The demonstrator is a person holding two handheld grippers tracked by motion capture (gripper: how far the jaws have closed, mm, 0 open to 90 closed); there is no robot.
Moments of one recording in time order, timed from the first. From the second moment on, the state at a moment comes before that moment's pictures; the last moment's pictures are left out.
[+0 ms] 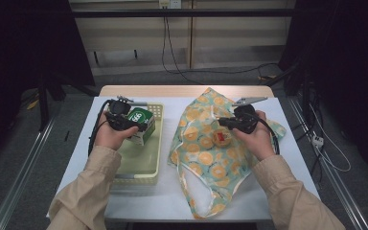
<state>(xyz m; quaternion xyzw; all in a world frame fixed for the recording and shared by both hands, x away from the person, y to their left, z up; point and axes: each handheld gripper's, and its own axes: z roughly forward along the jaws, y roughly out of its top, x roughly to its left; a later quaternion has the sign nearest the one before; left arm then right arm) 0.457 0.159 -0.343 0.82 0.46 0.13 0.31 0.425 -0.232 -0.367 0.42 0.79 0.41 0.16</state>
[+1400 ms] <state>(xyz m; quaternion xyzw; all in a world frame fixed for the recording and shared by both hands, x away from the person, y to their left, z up) 0.385 0.017 -0.333 0.88 0.25 0.04 0.39 0.426 -0.228 -0.348 0.42 0.79 0.41 0.17</state>
